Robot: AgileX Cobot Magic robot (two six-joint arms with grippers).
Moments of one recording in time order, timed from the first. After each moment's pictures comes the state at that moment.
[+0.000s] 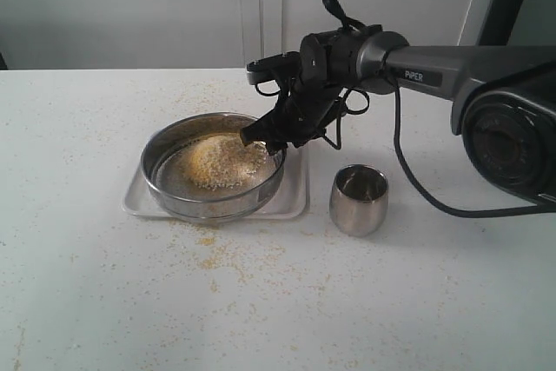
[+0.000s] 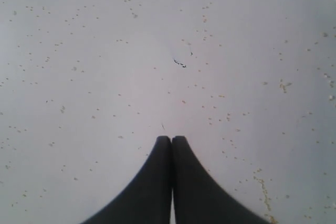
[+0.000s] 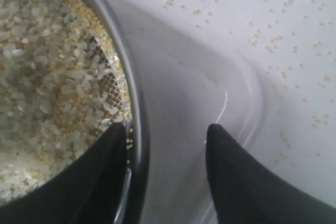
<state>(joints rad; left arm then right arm) -0.15 1.21 -0.85 0.27 0.87 -0.21 0.47 2.36 -1.91 0.08 0.71 -0.06</state>
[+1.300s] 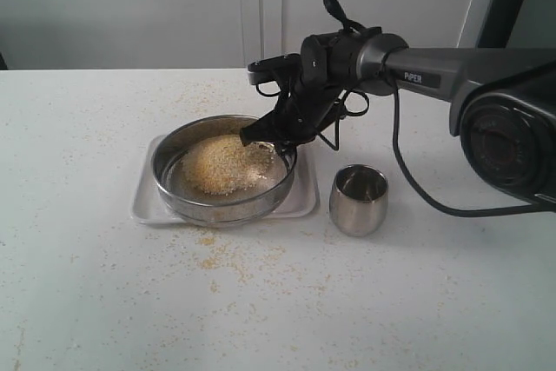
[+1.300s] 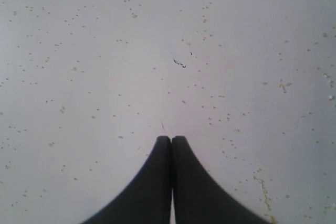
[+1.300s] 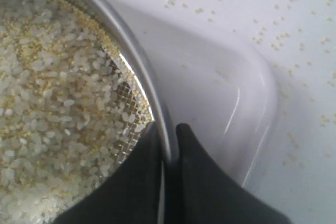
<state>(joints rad) -0.15 1.21 -0.85 0.27 0.87 -0.21 0.47 2.38 -1.92 0.09 0.71 -0.06</state>
